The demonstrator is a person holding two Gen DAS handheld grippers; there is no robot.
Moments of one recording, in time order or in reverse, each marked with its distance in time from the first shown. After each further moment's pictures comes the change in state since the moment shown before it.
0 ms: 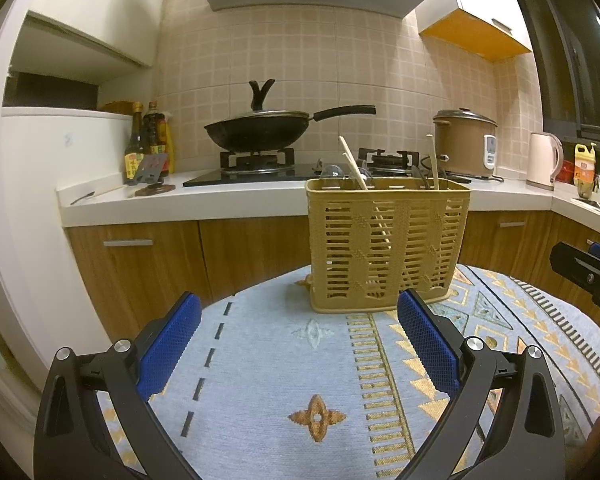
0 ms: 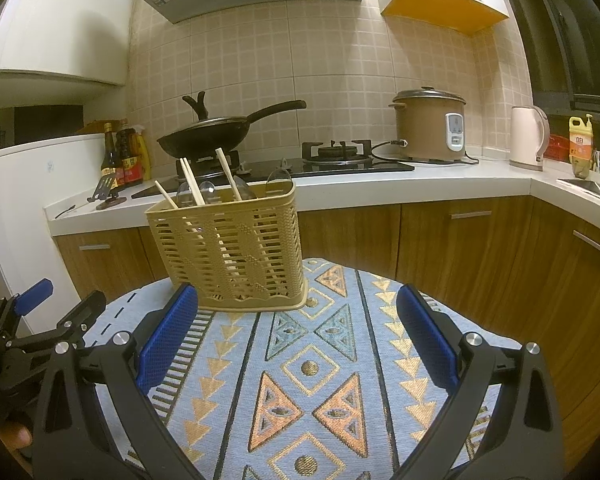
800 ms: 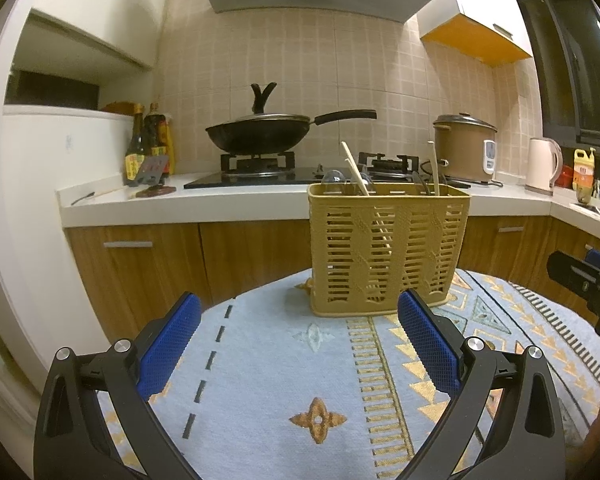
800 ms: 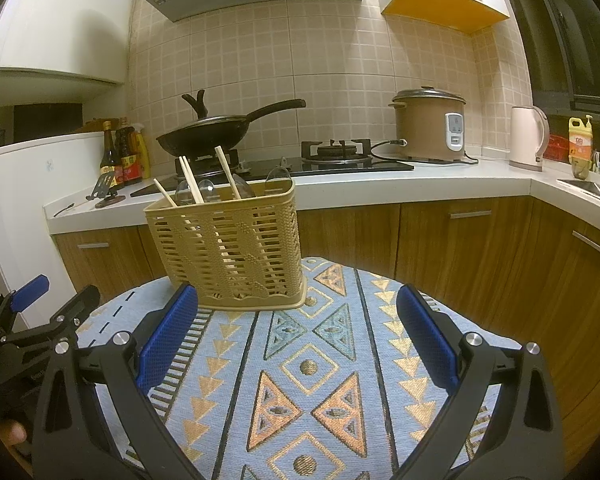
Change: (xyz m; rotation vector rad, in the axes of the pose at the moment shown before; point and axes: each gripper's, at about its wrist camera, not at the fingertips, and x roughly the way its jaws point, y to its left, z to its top) left arm 0.001 0.004 0.003 -0.017 -0.006 -0.009; right arm 0.001 -0.001 0.000 0.000 0.004 -0.003
